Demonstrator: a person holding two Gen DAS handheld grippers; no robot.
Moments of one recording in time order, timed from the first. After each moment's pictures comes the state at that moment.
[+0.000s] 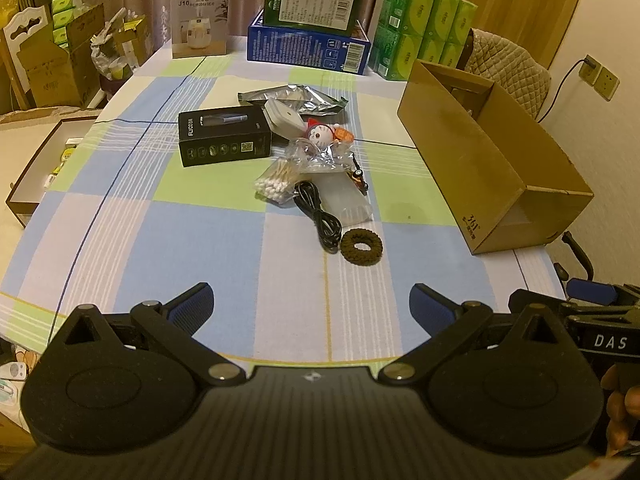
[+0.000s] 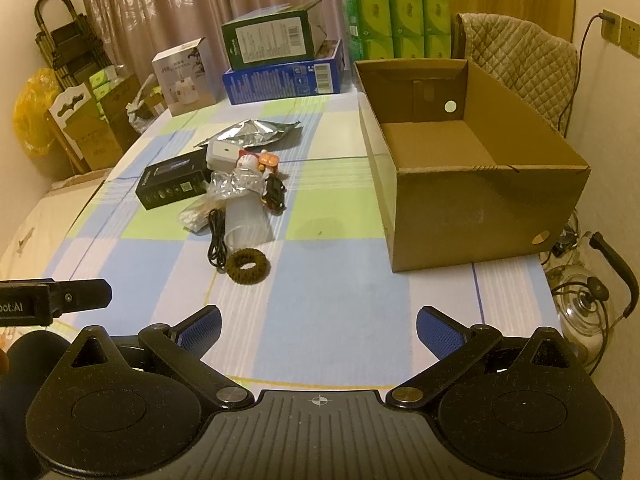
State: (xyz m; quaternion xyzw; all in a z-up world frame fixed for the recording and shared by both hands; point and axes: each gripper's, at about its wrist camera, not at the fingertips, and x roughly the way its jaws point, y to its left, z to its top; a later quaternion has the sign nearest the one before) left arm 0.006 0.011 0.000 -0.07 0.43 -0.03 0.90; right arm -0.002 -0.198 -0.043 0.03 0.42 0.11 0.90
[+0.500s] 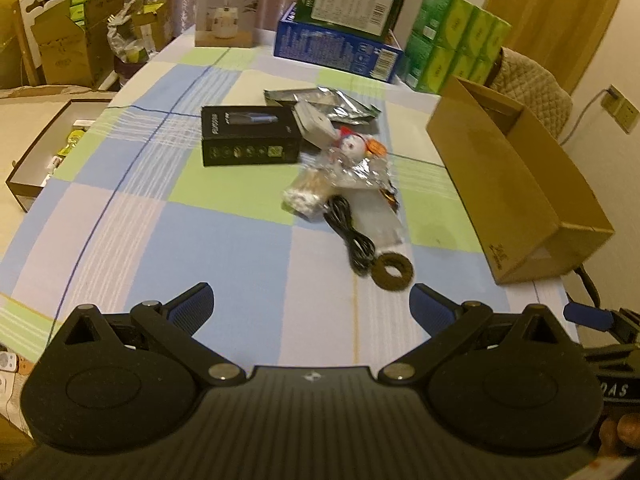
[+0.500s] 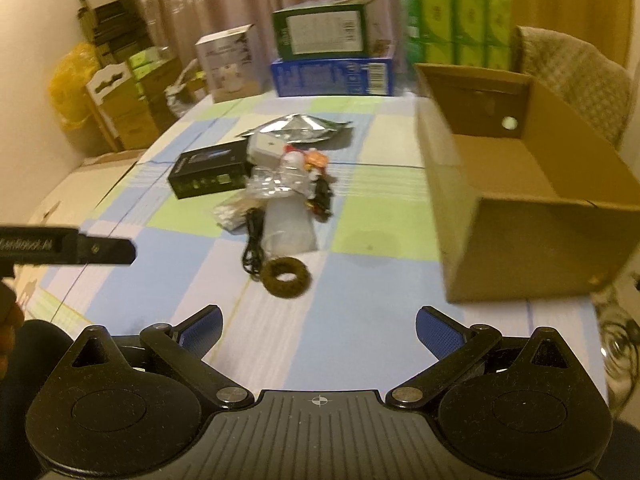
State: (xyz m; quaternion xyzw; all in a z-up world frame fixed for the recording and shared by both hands) left arm 0.040 0.048 -0.017 -0.11 0.44 -0.01 0.89; right arm 0.033 -0.163 -0.064 0.00 0.41 0.18 0.89
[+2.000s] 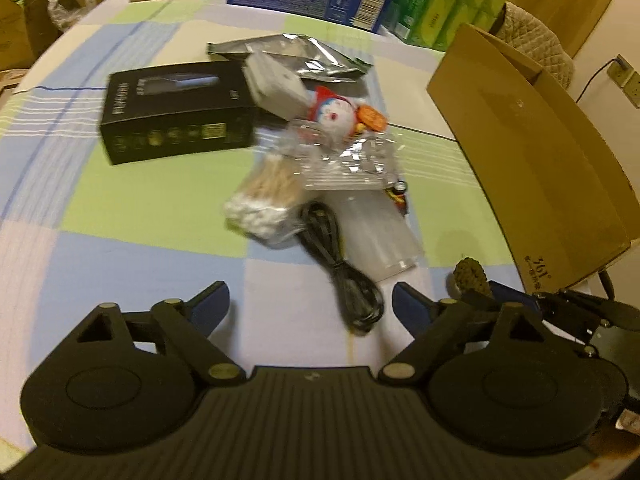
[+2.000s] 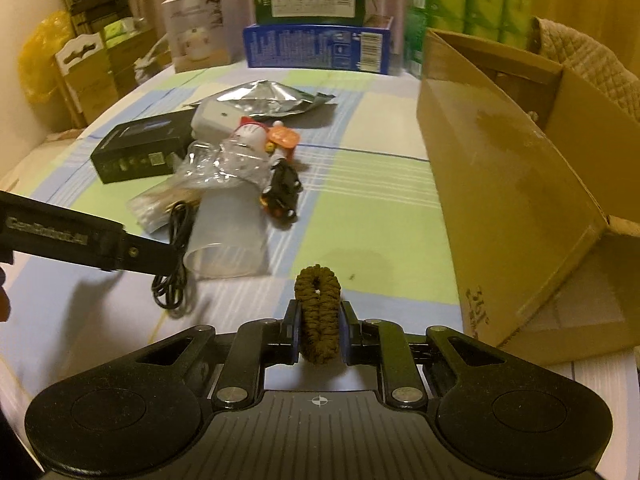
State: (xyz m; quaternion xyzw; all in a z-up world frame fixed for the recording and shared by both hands) left arm 0.154 0.025 -0.098 -0.10 0.49 -0.08 0.86; right arm 0.126 -0.145 -0.144 -0.05 0.42 0.15 0.90
